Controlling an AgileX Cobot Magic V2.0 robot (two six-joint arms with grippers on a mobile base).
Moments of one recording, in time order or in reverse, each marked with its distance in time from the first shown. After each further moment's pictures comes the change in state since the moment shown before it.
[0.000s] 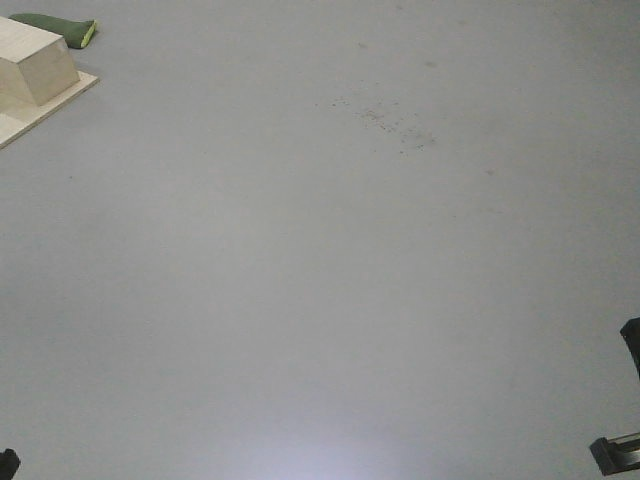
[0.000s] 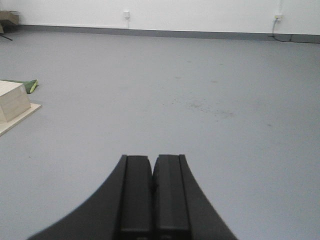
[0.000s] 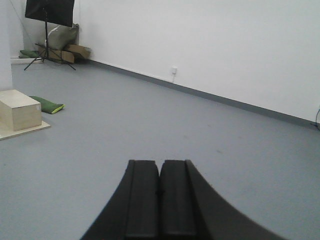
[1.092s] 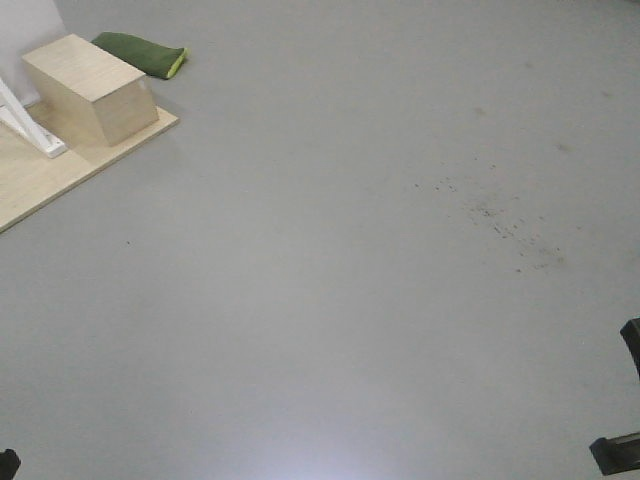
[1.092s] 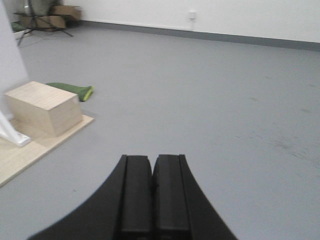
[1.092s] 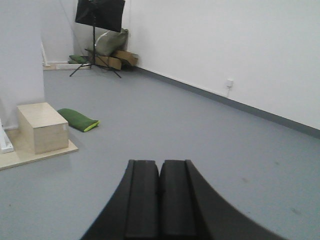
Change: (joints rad) left arm 0.000 0.000 0.000 0.000 0.000 0.000; right arm 0.000 0.000 0.000 0.000 0.002 0.000
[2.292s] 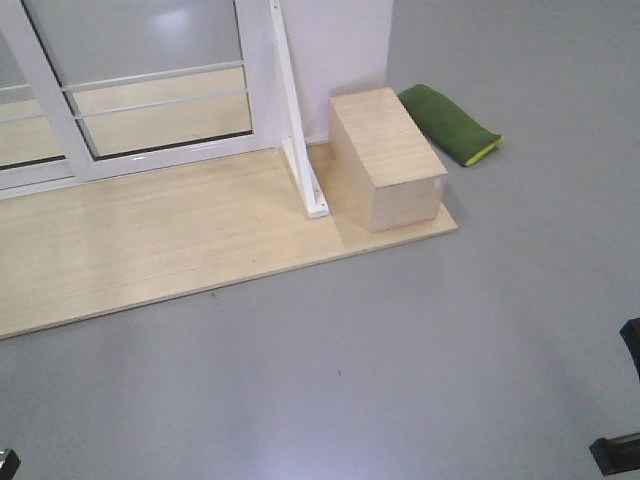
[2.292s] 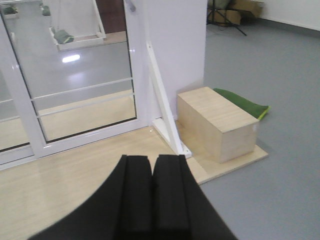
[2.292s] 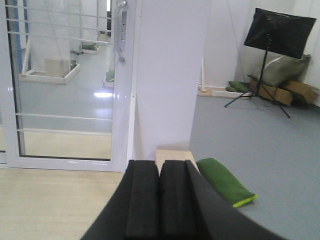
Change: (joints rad) left arm 0.000 0.000 0.000 0.000 0.000 0.000; right arm 0.000 0.000 0.000 0.000 0.000 0.000
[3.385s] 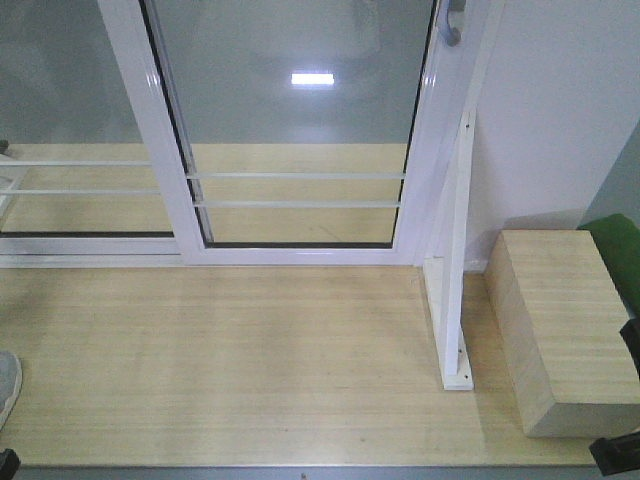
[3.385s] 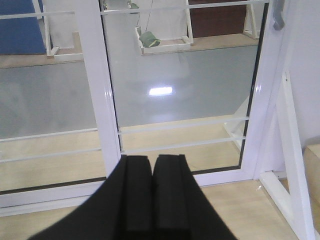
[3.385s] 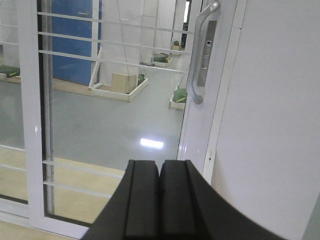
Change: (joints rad) left arm 0.000 0.000 0.000 0.000 0.000 0.000; right arm 0.000 0.000 0.000 0.000 0.000 0.000
